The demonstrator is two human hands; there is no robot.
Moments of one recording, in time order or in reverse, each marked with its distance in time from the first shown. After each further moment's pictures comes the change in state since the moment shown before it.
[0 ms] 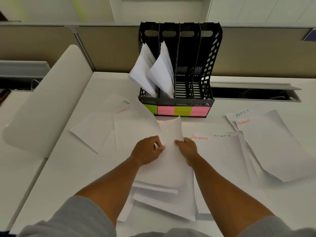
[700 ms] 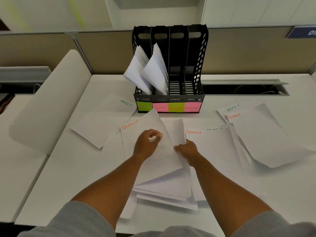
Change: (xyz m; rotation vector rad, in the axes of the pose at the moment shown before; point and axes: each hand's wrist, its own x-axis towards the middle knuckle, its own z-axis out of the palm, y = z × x) left_hand -0.022 0.043 0.002 -0.394 0.122 -0.198; right_hand -0.029 0.027 -0.030 0.020 -0.068 -0.020
